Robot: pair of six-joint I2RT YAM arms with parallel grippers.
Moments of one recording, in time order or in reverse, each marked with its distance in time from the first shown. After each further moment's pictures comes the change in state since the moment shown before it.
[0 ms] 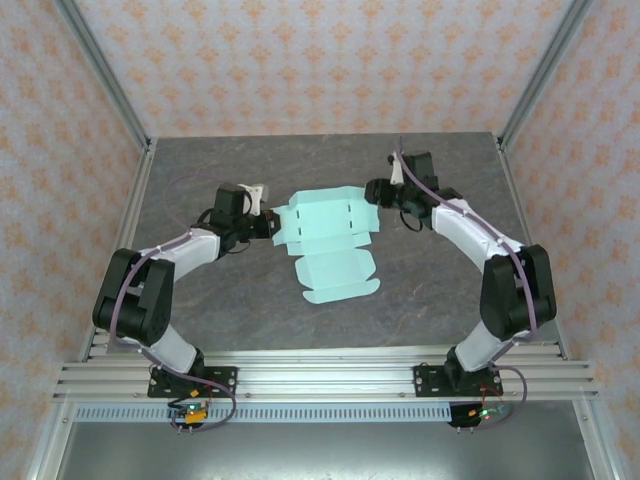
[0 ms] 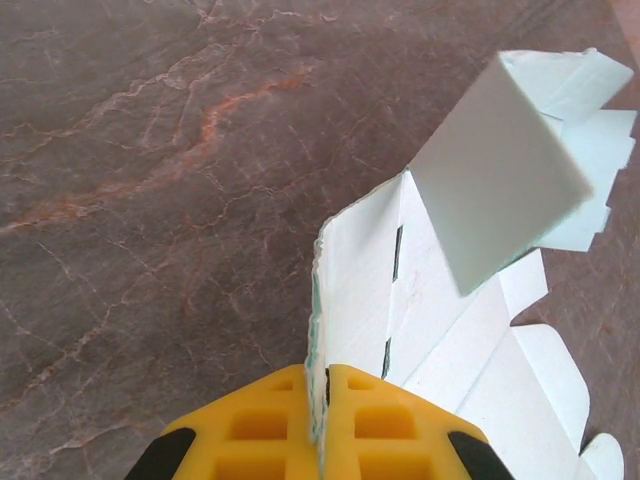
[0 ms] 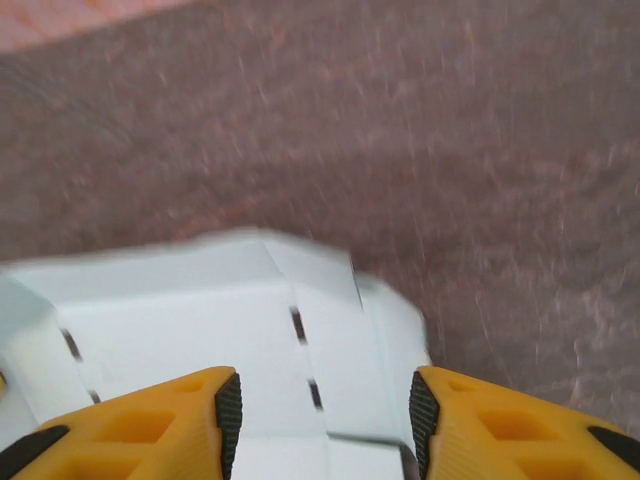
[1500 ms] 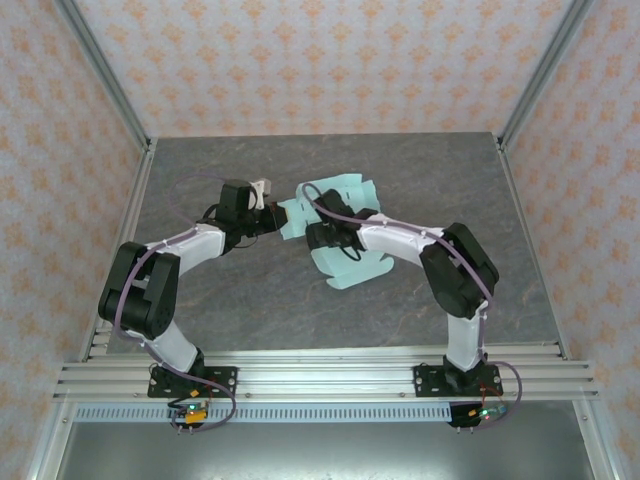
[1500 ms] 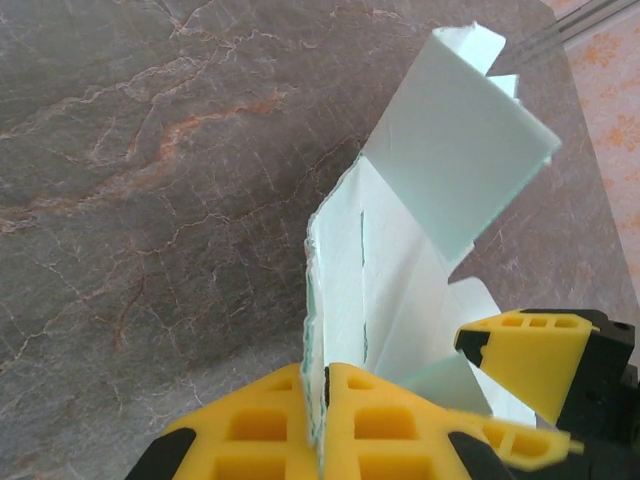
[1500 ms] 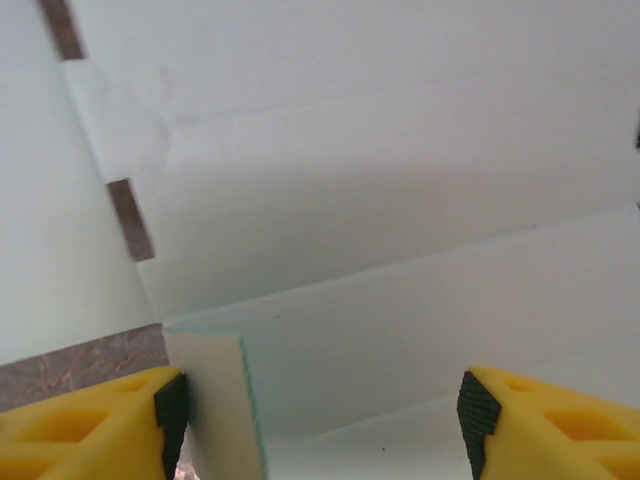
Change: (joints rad) left arm -0.011 0.069 0.060 0.042 0.030 -0.182; right arm 0.394 0.291 0.060 -0.055 0.293 0.072
